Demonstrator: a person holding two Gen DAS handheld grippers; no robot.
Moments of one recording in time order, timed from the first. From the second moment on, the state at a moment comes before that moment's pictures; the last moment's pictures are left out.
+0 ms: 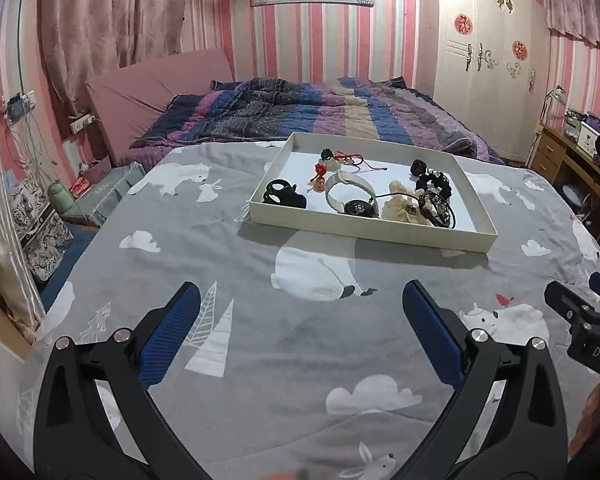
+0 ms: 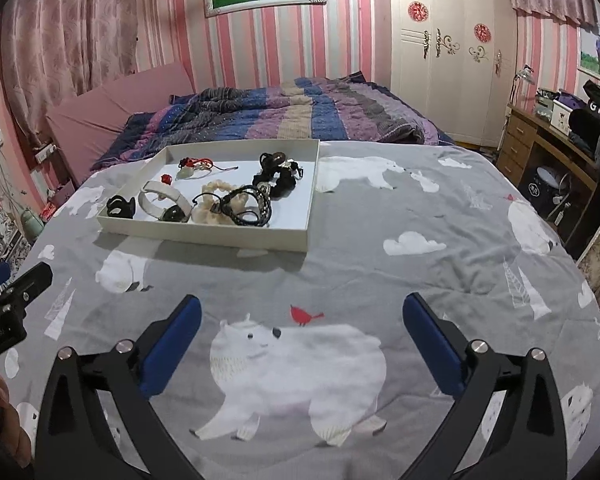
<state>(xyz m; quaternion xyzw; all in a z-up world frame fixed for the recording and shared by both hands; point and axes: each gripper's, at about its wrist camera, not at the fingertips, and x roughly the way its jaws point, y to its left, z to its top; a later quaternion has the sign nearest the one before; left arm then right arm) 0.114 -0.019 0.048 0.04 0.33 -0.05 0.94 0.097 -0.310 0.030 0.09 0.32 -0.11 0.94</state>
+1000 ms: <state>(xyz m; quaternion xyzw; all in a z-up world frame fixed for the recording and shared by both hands) 0.104 -0.031 0.029 0.06 0.33 -0.08 0.94 0.088 -0.309 0.031 0.09 0.28 -0.12 0.95</state>
